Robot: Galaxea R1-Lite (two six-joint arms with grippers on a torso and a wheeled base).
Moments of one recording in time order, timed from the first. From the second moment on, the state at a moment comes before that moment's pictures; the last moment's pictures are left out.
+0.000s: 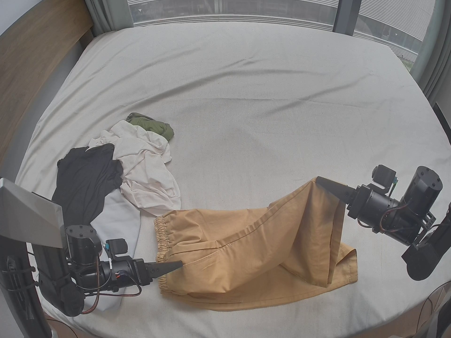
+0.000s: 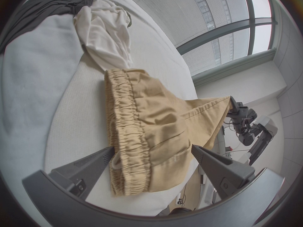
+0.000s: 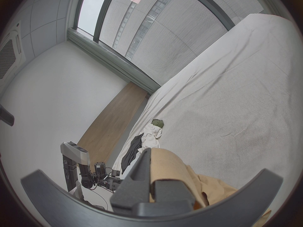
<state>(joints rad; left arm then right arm) -0.25 2.16 -0.12 -1.55 -0.61 -0.52 0.34 1.82 -0.35 -1.54 0.48 0.60</state>
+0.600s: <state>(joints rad) -0.35 2.01 -0.12 -1.55 -0.61 -0.66 0.32 1.82 -0.37 -1.54 0.48 0.61</state>
